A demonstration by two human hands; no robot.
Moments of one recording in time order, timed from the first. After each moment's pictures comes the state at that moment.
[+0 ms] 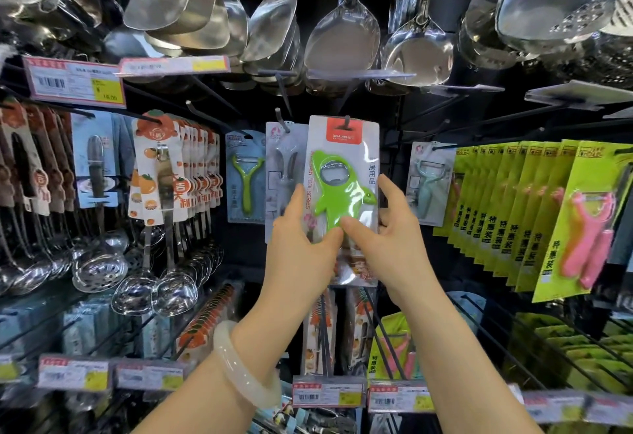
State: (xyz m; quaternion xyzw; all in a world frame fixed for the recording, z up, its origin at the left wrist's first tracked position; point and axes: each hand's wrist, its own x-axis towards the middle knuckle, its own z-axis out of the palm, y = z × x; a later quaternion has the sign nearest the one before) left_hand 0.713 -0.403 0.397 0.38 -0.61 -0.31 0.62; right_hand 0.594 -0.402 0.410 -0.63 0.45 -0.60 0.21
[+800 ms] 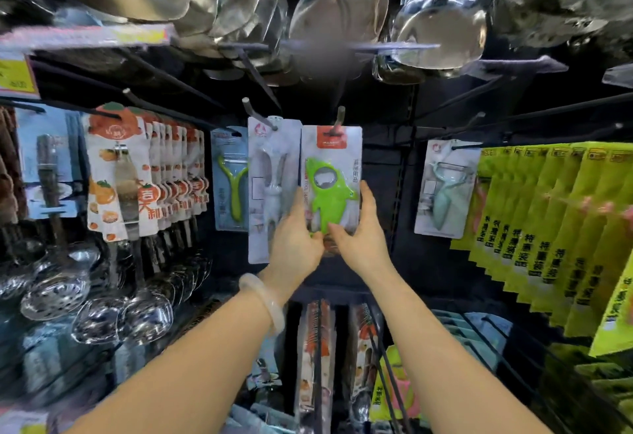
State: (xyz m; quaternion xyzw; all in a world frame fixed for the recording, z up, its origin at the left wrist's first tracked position) left_hand 0.694 -0.569 0.371 0.47 -0.67 -0.13 0.55; right_hand 0.576 -0.551 0.386 -0.65 0.45 -0.58 0.21
